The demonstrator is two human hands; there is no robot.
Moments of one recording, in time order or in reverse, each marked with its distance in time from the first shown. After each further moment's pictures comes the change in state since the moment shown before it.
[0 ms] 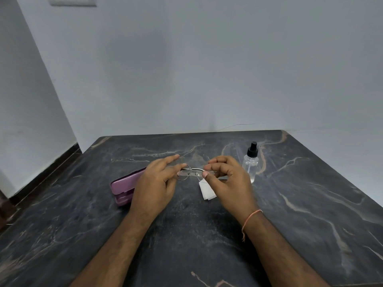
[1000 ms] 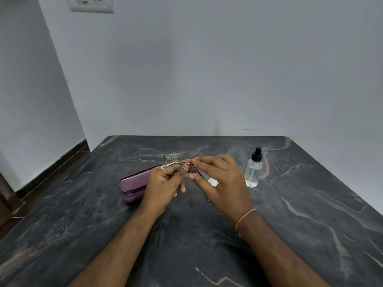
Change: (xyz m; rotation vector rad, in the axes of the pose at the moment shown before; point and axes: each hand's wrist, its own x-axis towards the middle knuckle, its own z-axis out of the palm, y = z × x) left_hand 0.002 0.029 -0.010 -0.928 0.052 -0.475; right_hand 0.004 -0.017 0.015 -0.357 0.004 -0.554
